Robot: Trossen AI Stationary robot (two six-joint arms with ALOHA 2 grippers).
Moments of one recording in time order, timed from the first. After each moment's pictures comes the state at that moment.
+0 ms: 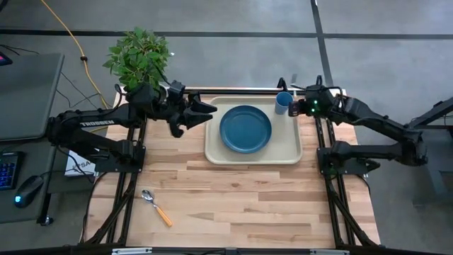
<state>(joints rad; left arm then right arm) 0.28 1.14 1.06 0.26 0.26 -0.58 -0.46 0.89 0.95 -0.83 0.33 0.75</state>
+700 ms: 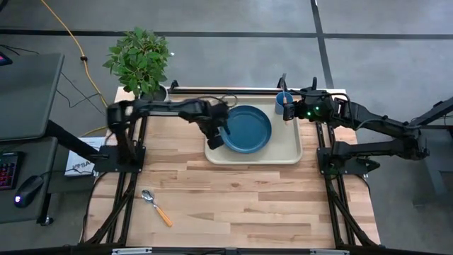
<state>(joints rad) 0.39 1.86 1.39 -0.87 0.01 -0.11 -0.33 0.89 0.95 -0.66 0.33 0.78</state>
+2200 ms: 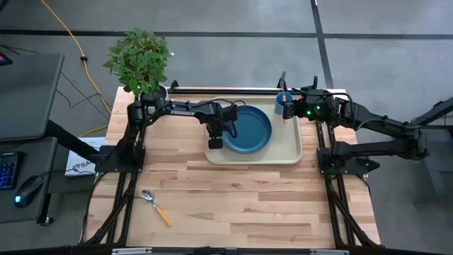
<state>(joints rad) 0.42 2.07 1.48 -0.85 -0.03 0.24 -0.33 0.89 0.95 -0.62 0.34 0.78</state>
